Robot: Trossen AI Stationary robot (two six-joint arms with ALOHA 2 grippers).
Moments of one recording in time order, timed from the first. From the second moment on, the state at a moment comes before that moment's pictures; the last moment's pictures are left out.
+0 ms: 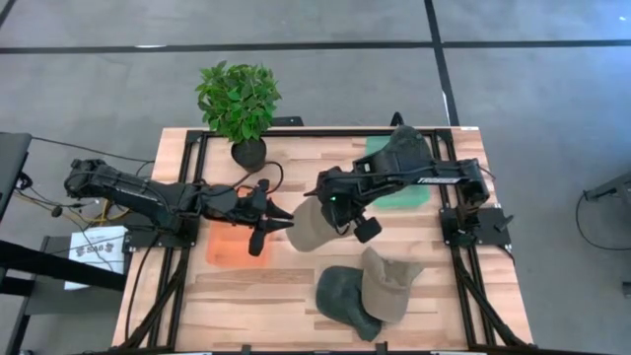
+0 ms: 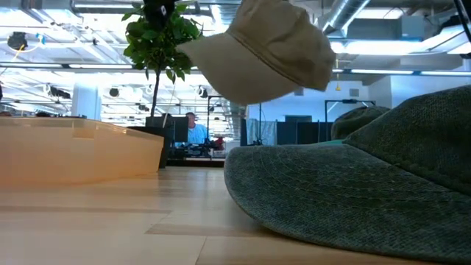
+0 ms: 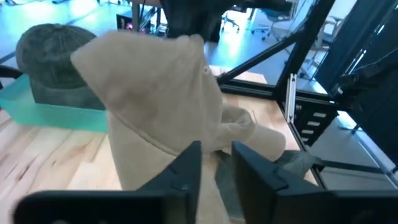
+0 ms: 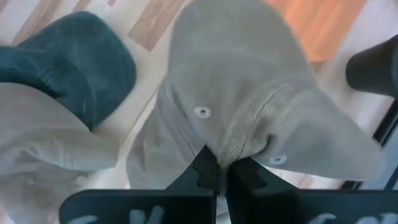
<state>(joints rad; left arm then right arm) -0.19 1.10 0.81 0.02 -0.13 -0.22 0.13 1.94 2.23 -1.52 0.03 -0.55</state>
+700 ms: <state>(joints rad) -0.11 1.35 1.10 -0.10 -0.14 0.01 0.15 1.94 2.23 -1.45 0.05 -0.62</state>
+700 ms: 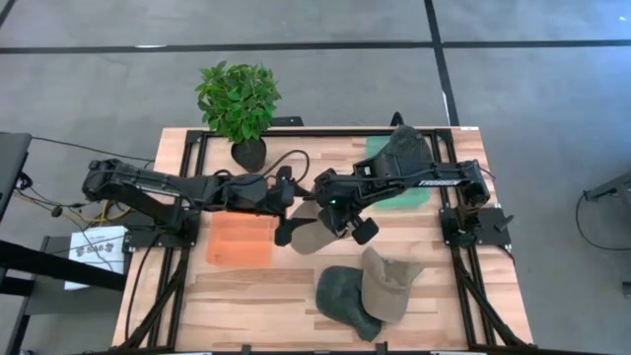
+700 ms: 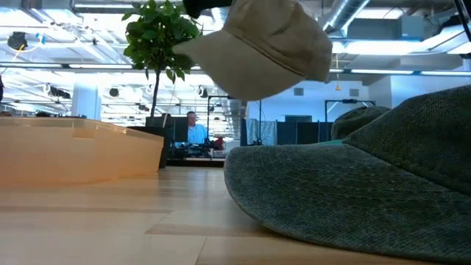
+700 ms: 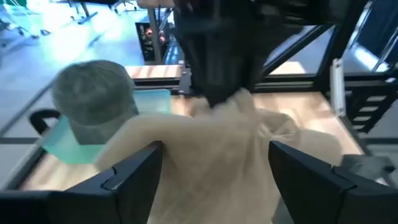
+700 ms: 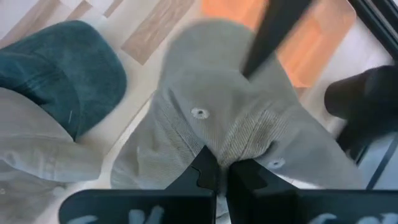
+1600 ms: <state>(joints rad) -0.10 1.53 1.27 -0.24 0.00 0.16 0.18 1.94 2.23 -1.41 0.05 -0.60</state>
